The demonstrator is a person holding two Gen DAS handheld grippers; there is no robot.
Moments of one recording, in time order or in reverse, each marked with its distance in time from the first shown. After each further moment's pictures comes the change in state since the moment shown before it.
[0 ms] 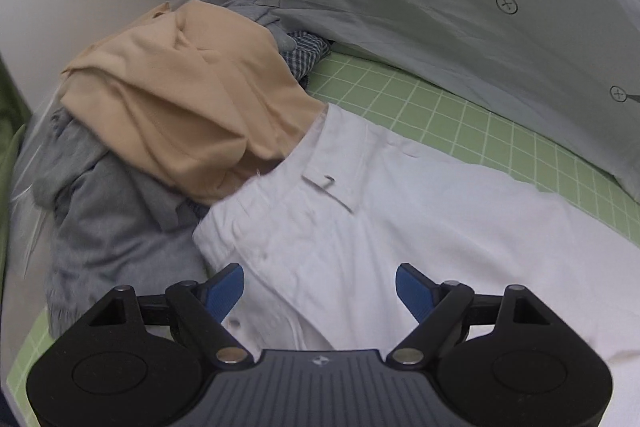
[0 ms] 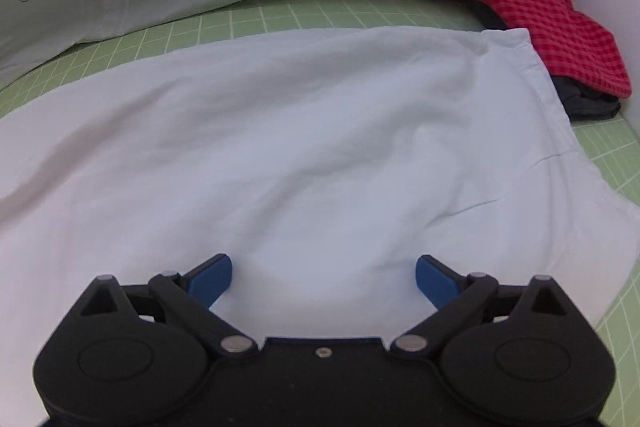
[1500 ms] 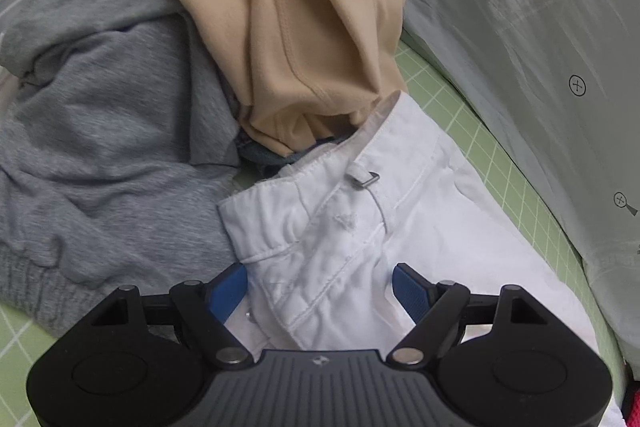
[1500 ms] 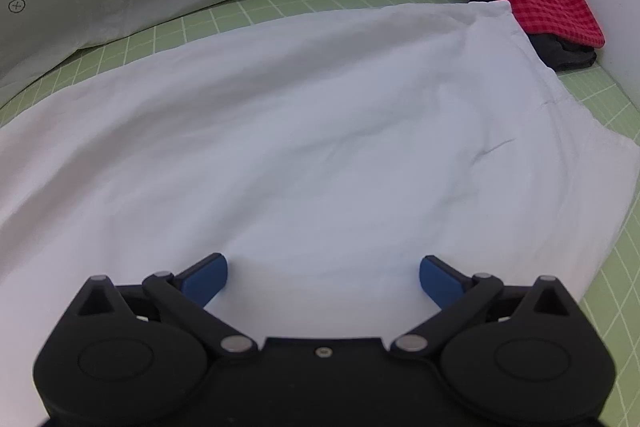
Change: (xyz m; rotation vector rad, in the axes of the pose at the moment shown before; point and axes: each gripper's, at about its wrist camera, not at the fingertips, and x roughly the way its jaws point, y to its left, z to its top) left arm 0.051 0.093 -0.018 -0.380 0.104 -0.255; right arm -0.025 0.046 -0.018 0.140 0.029 -0.030
